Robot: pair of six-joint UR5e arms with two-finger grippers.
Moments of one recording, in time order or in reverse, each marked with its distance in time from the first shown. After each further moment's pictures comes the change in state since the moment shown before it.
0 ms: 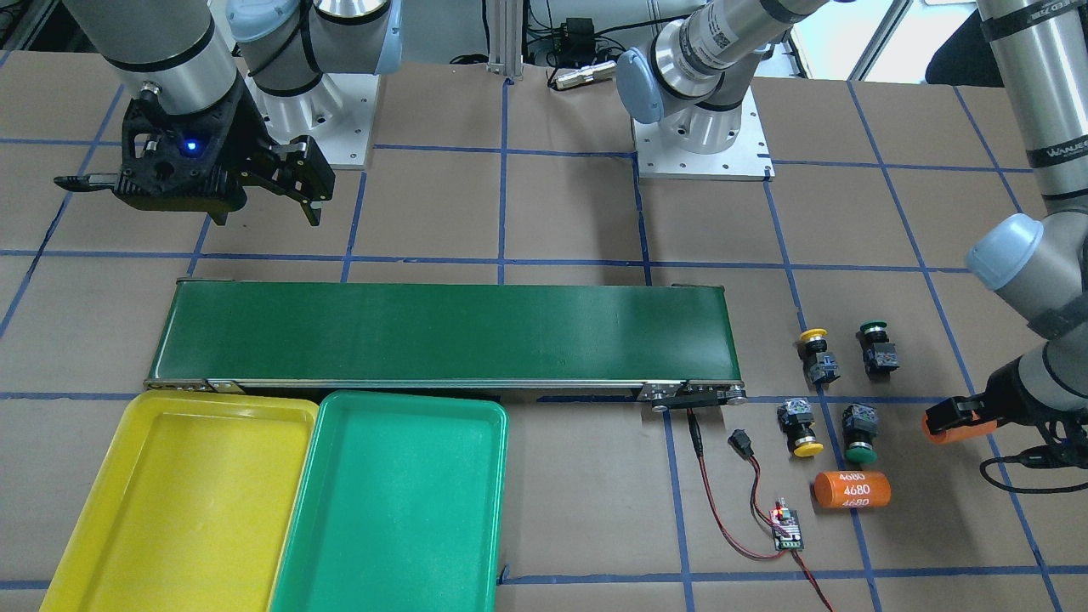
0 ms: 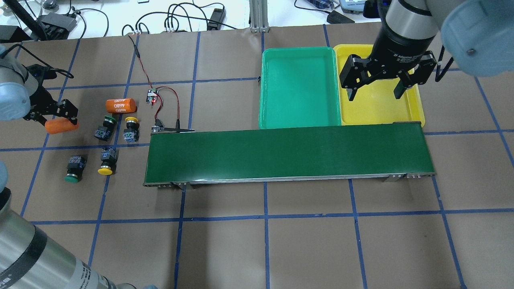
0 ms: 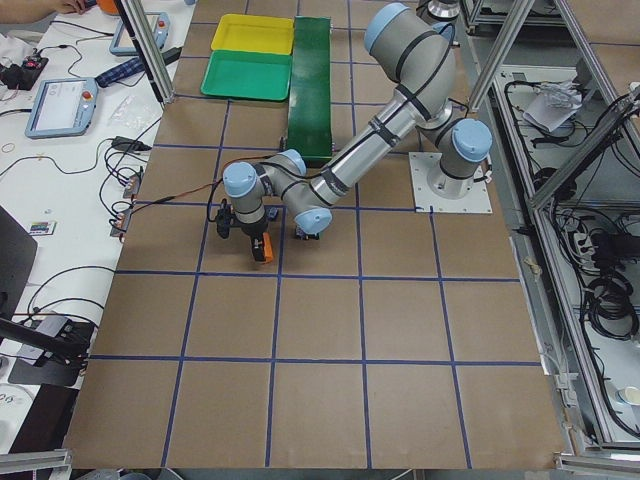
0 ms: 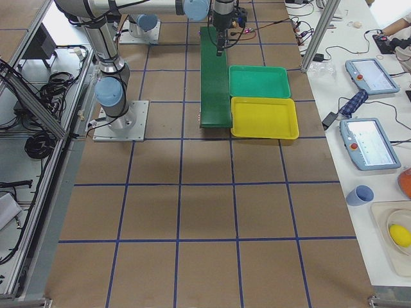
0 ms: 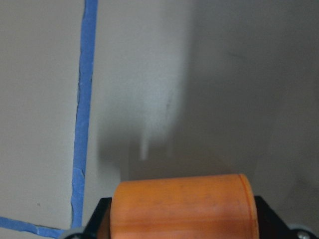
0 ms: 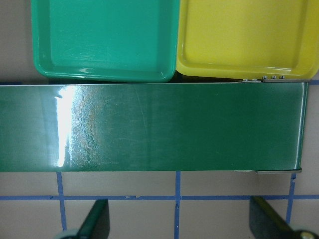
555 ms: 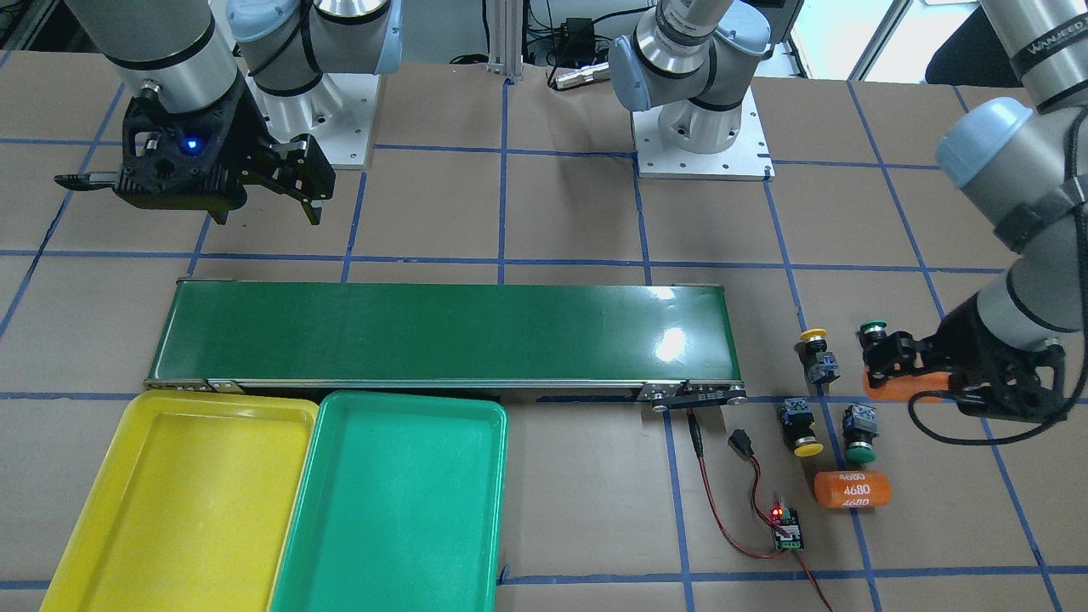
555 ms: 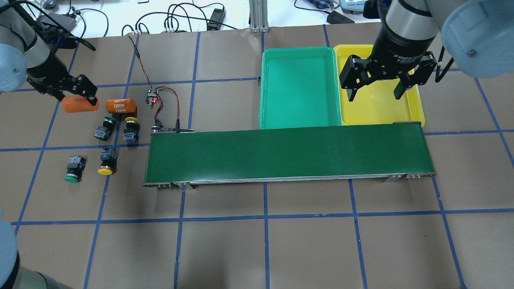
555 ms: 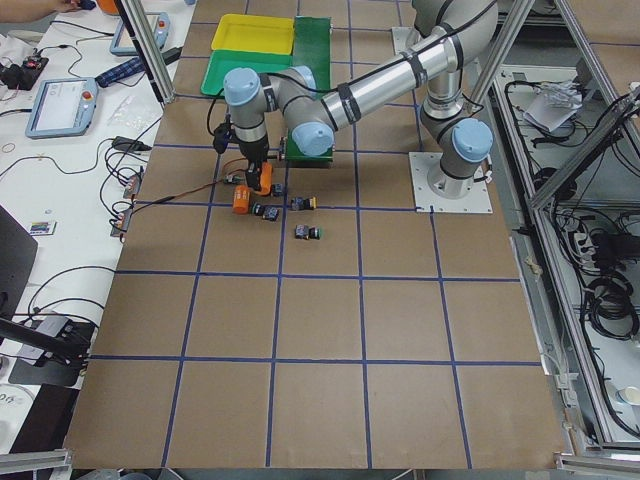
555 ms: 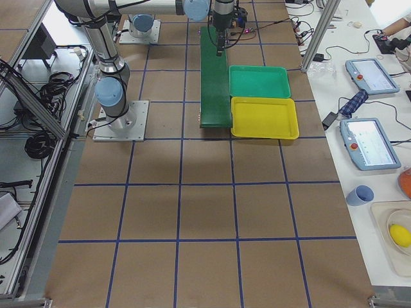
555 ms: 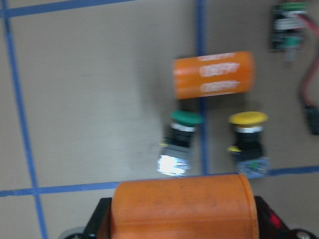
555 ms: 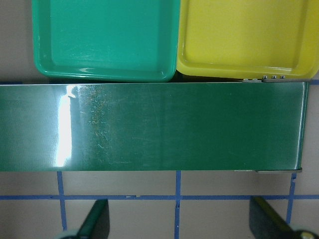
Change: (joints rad) left arm -0.202 0.230 0.000 -0.268 -0.084 -0.007; right arm 0.000 -0.002 0.001 0.000 0.001 -0.001
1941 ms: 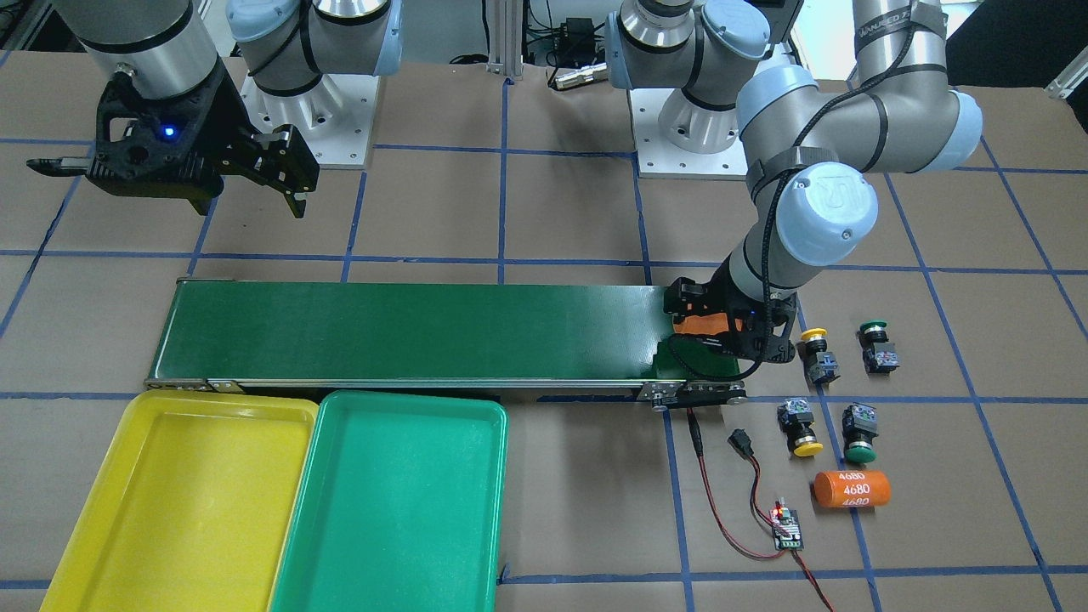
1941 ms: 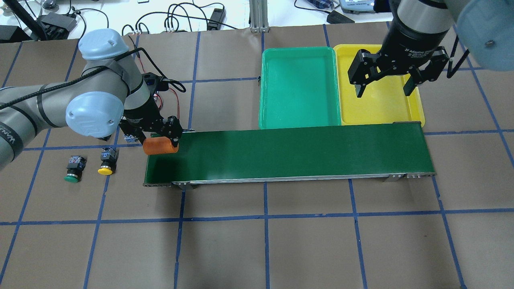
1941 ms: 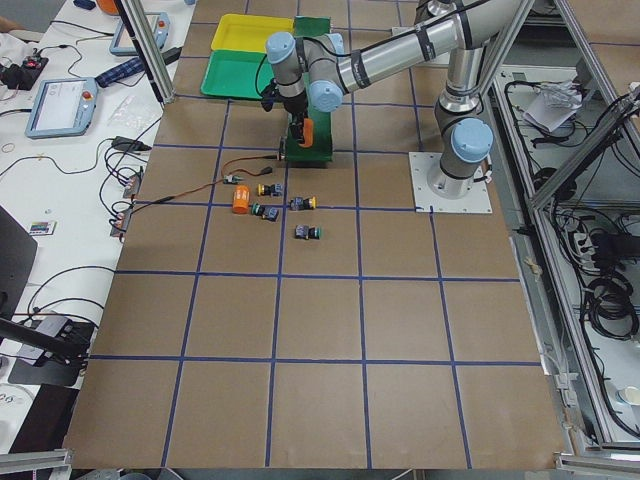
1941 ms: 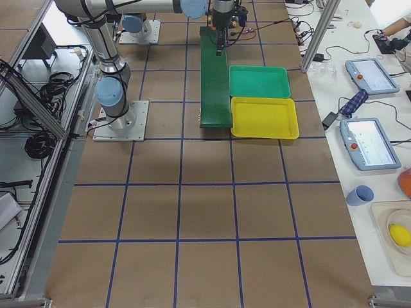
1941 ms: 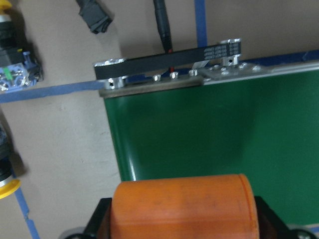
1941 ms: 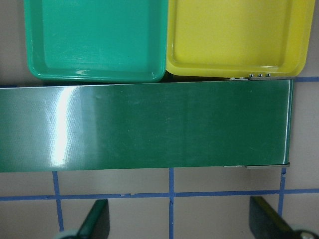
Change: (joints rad) left arm -0.298 0.080 -0.263 0.030 -0.007 -0.307; right arm -0.020 -0.014 -0.020 0.034 -0.014 -0.003
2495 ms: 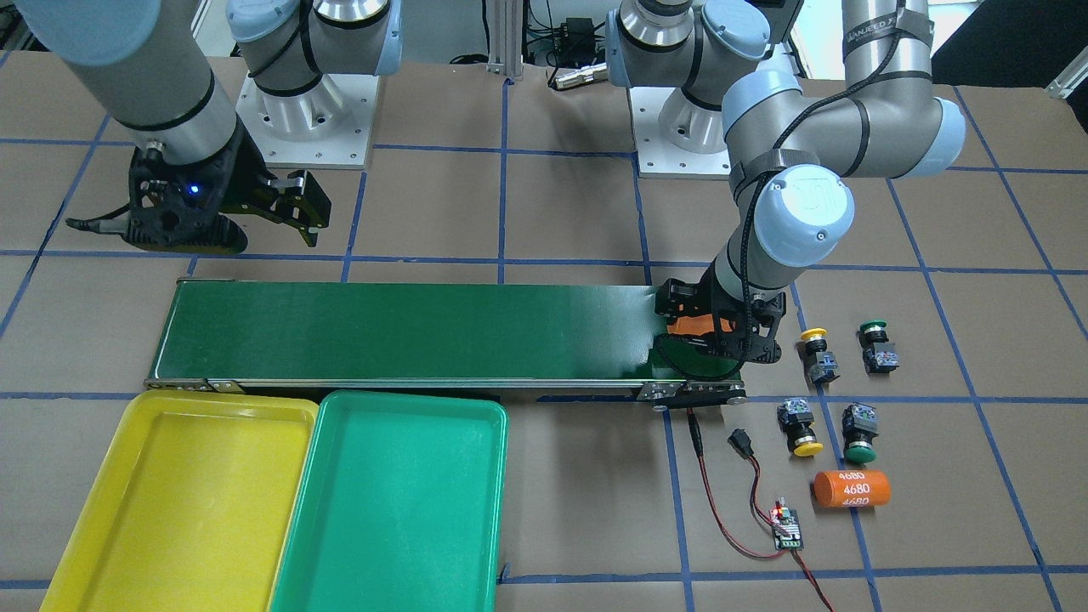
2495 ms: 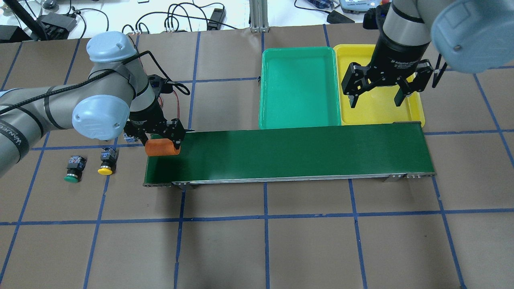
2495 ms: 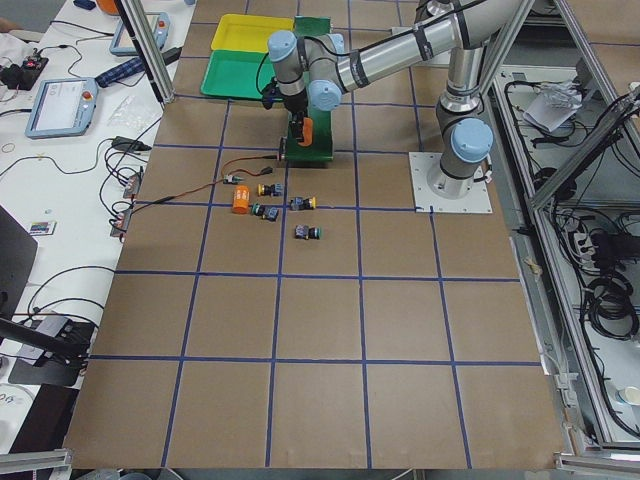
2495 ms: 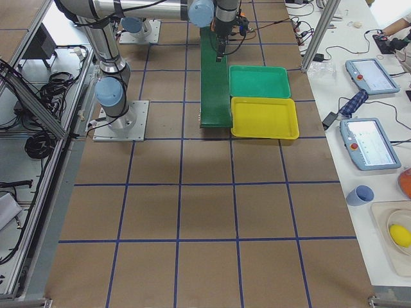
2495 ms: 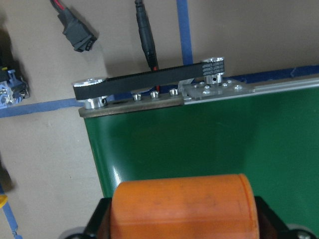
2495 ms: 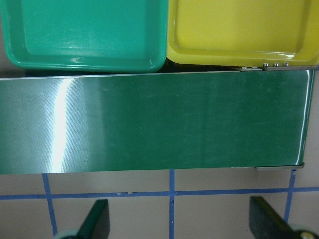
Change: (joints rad) left arm -0.011 0.000 -0.008 -0.012 0.032 0.002; right arm 0.006 0.083 0.032 -0.026 -0.003 0.007
